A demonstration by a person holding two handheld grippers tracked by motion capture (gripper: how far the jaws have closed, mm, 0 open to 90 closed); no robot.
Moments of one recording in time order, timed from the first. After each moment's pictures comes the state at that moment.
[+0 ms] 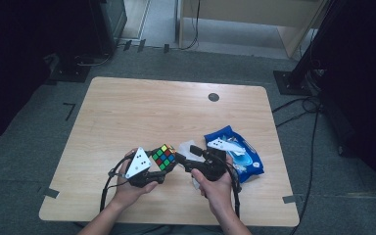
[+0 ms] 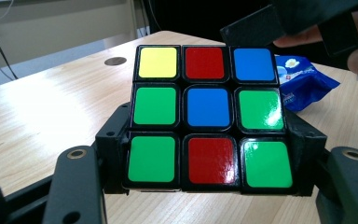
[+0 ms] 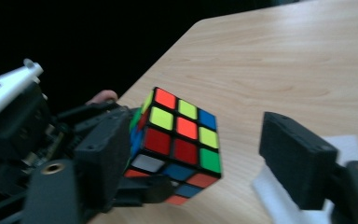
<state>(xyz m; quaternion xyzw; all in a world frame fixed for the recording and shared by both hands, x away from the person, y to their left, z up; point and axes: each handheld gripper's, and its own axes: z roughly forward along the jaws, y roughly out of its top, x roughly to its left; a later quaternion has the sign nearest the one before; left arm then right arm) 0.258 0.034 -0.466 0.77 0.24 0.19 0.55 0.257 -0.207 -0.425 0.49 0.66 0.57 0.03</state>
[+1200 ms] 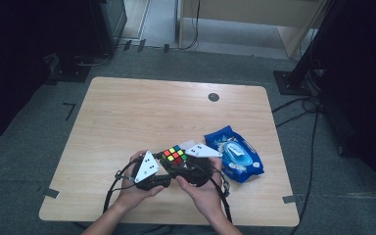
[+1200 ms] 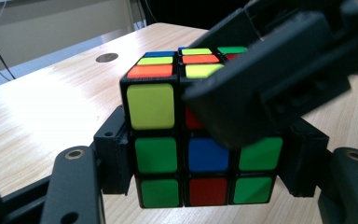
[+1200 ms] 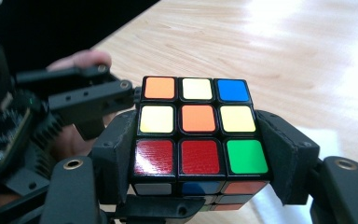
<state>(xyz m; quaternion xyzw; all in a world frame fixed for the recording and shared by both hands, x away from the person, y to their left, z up) 0.252 0.018 -0.470 0.79 0.23 0.20 0.53 0.245 -0.164 -0.426 0.45 0.74 0.47 0.14</state>
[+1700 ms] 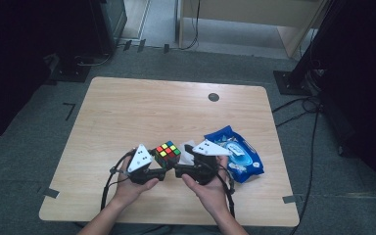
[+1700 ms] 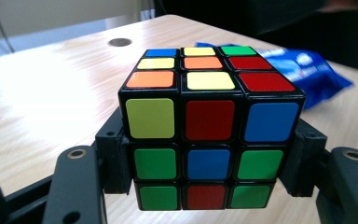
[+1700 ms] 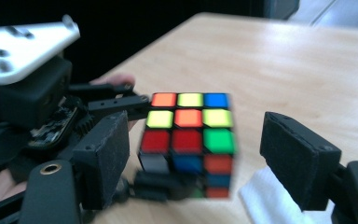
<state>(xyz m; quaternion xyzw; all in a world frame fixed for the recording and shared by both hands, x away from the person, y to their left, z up) 0.274 0.041 -0.467 0.77 0.30 0.15 0.54 0.247 -0.185 -0.413 0.42 0.72 0.54 0.12</state>
